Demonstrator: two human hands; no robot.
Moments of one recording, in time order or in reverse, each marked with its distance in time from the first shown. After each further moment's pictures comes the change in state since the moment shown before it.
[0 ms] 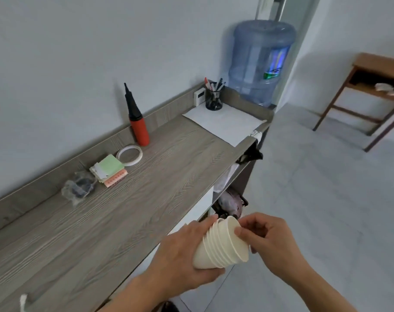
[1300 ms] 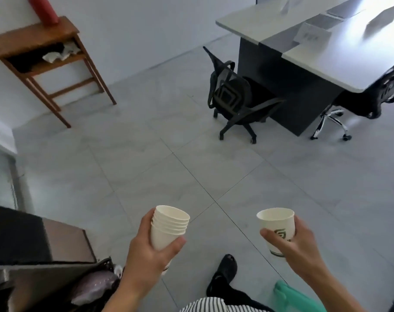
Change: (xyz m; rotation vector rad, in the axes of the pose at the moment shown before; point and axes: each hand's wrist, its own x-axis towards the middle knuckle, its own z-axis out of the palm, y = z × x) left_hand 0.257 0.230 0.278 -0.464 -0.794 0.229; right_hand -0.198 0.212 -0.230 0.407 1.474 0.513
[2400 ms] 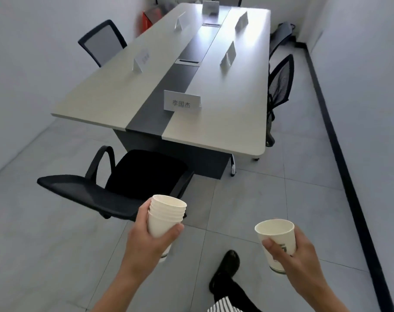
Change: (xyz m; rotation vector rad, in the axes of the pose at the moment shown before) left_hand 0.592 0.293 0.395 0.052 -0.603 0.290; right_hand 0.485 -0.103 -0.223 0.165 0.640 0.093
